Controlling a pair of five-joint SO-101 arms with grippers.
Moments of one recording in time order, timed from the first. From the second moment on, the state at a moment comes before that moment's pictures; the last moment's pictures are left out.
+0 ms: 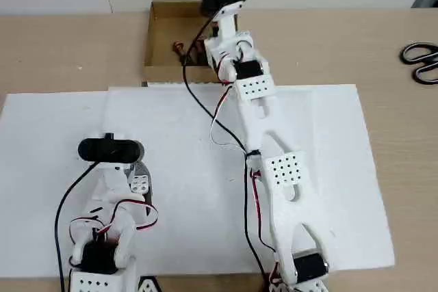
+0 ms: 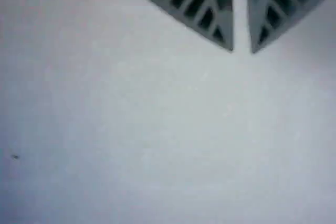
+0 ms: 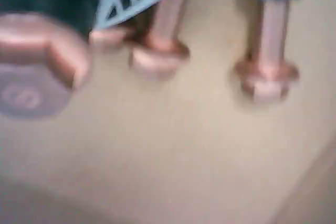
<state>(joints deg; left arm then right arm) 0.9 -103.3 95.0 57.3 7.6 -18.8 73.1 -75.1 39.9 2.0</state>
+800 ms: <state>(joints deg) 0.9 -103.3 95.0 57.3 7.6 -18.7 67.6 -92.9 61.8 3.2</state>
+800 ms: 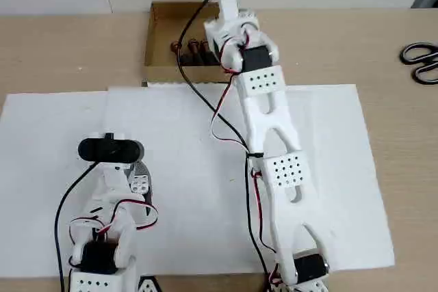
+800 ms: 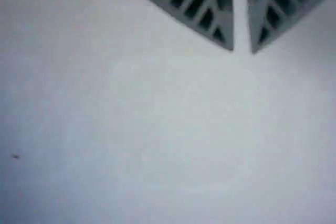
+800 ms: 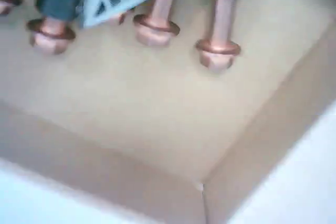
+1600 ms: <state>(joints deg) 0.4 -103.3 95.0 57.3 7.6 -18.5 42.3 -93.9 98.0 3.2</state>
